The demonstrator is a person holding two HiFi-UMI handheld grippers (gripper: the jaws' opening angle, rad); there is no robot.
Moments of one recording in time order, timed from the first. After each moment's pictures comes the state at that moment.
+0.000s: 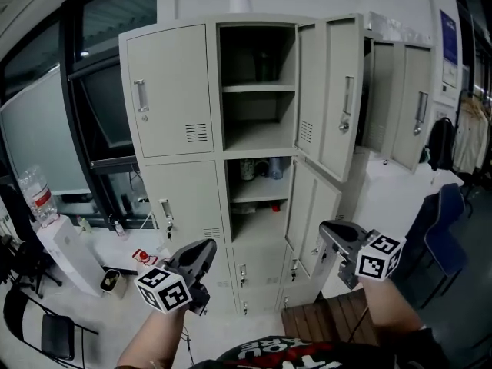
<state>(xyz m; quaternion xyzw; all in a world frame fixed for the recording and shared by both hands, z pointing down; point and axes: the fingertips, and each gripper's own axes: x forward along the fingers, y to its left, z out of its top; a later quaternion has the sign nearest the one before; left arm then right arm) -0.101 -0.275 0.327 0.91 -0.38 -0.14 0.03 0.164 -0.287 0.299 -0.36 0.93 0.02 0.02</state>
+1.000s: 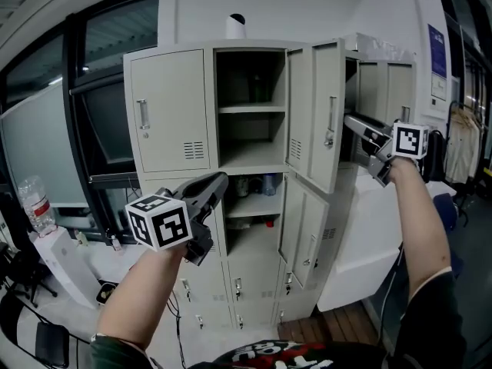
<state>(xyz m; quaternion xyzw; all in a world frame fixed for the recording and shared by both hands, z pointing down) -0.043 -0.278 0.126 0.94 -0.32 -0.14 -0.05 0.249 -0.343 0.010 -0.34 0.93 0.08 0.09</state>
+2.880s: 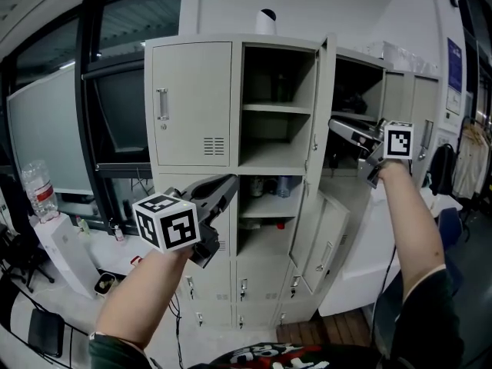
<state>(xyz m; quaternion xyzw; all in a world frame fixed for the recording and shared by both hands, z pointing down) -0.087 -0.295 0.138 0.93 -0.32 -0.15 -0.04 0.122 -0.370 0.019 -0.20 0.97 0.09 0.04</state>
